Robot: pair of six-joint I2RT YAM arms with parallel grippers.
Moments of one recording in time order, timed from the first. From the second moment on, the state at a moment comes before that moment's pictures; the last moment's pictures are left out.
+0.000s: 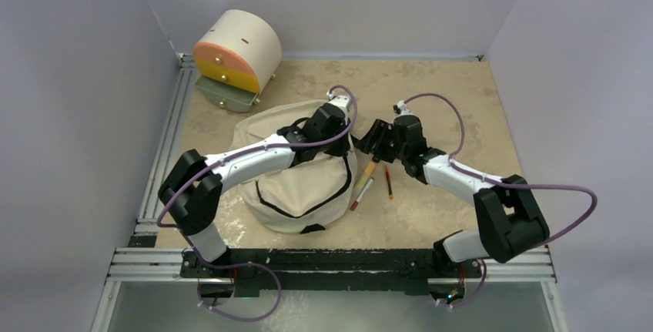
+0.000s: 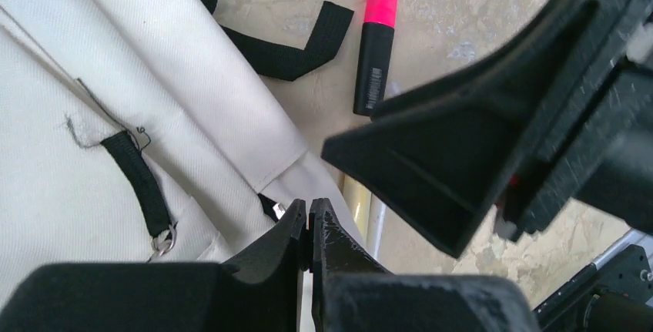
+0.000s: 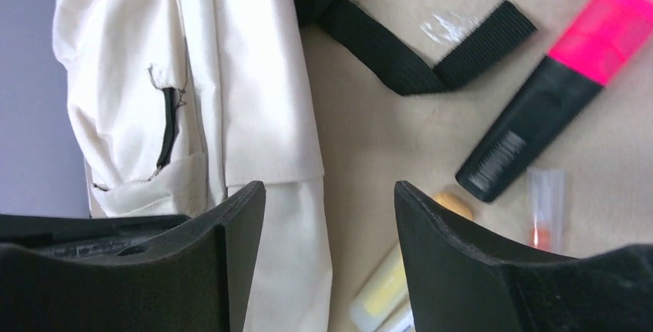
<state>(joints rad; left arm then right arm) -0.83 1.71 1.24 -0.22 -0.09 -0.51 0.42 1.39 0.67 0.10 -0.14 0.76</state>
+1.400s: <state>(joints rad) -0.92 1.51 1.05 -0.22 -0.08 -0.54 0.42 1.70 0.83 0.27 -0.51 0.75</state>
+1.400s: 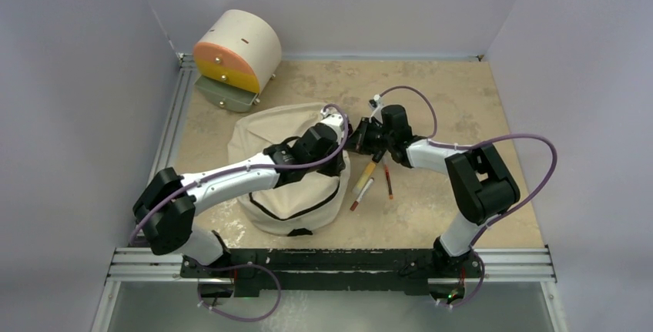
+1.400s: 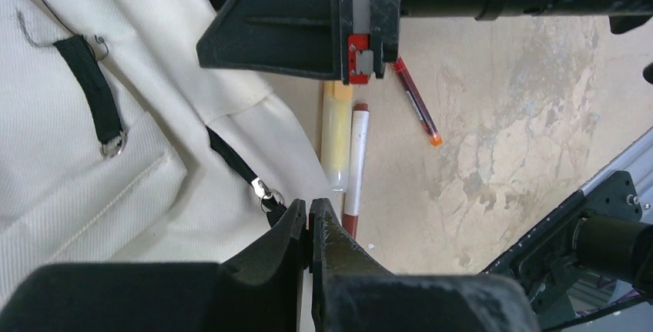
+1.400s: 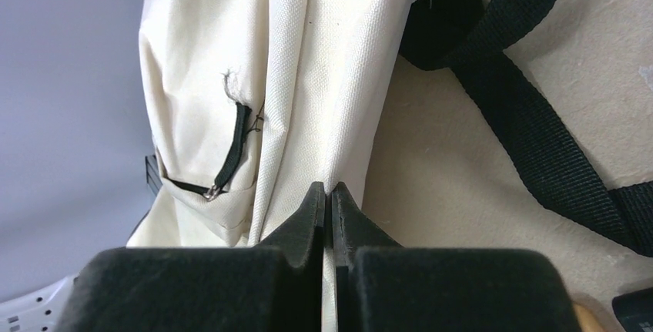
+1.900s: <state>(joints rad) -0.93 1.34 0.95 -0.25 -0.08 -0.60 0.42 1.72 0.98 0.21 -0.48 0.79</state>
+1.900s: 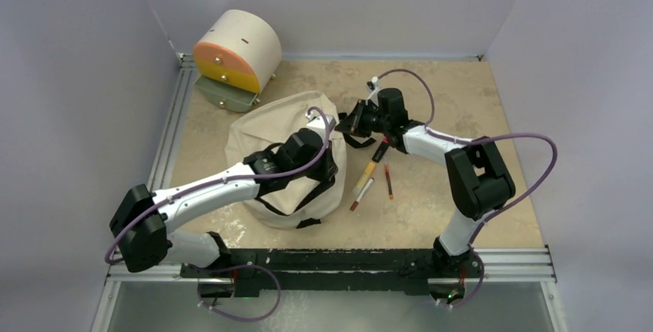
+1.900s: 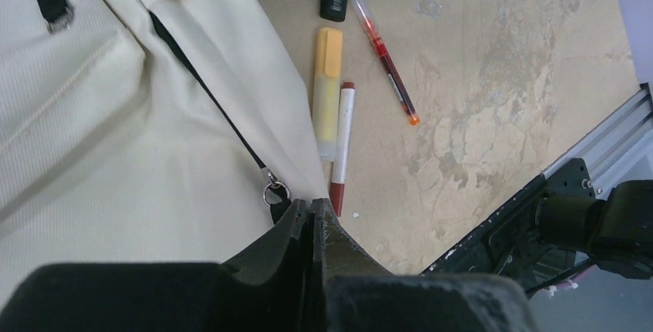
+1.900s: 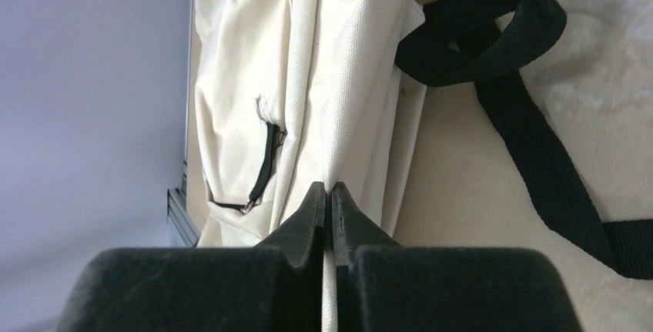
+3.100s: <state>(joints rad) -0.95 1.31 0.92 -0.29 -0.07 -0.59 0.52 1.30 0.82 -0.03 -0.19 0.88</state>
